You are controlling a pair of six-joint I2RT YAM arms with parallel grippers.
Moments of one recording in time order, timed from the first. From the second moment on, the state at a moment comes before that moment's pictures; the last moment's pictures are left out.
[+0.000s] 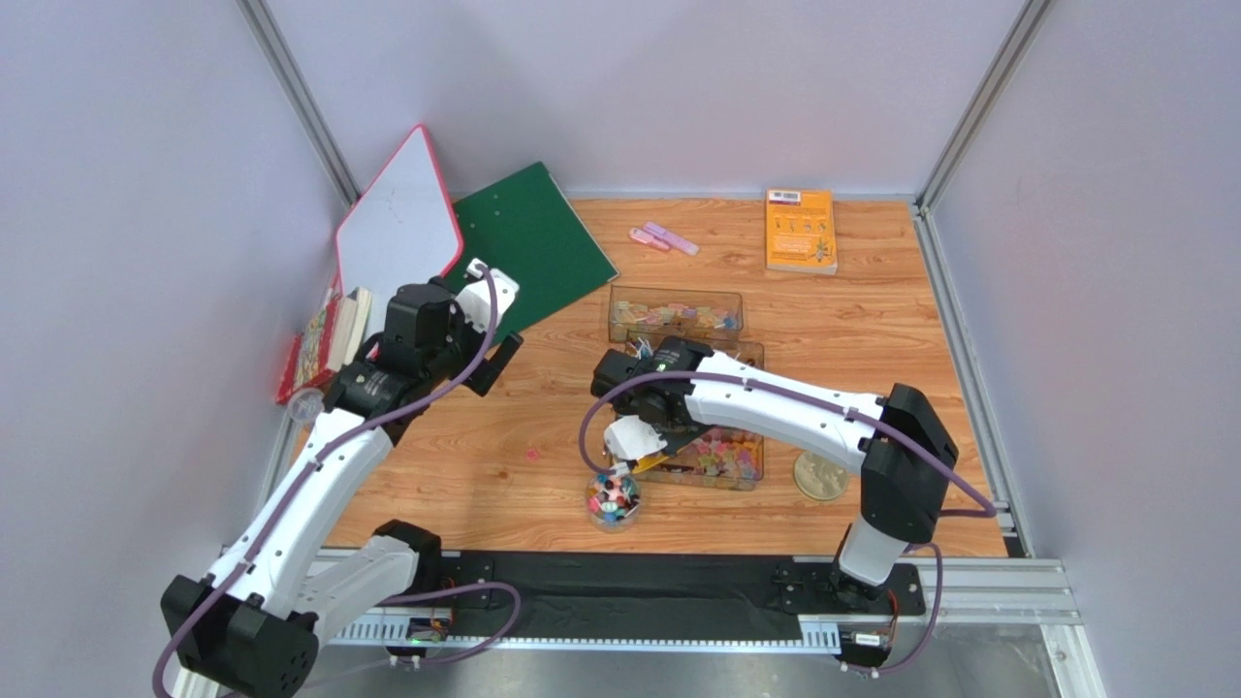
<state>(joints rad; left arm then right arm) -0.35 0.97 0.92 -0.57 -0.07 0.40 1.04 1.70 1.41 -1.30 0.41 -1.02</state>
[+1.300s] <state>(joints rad) -0.29 0.74 0.82 -0.56 -0.08 0.39 1.35 1.70 1.34 -1.29 0.89 -0.90</state>
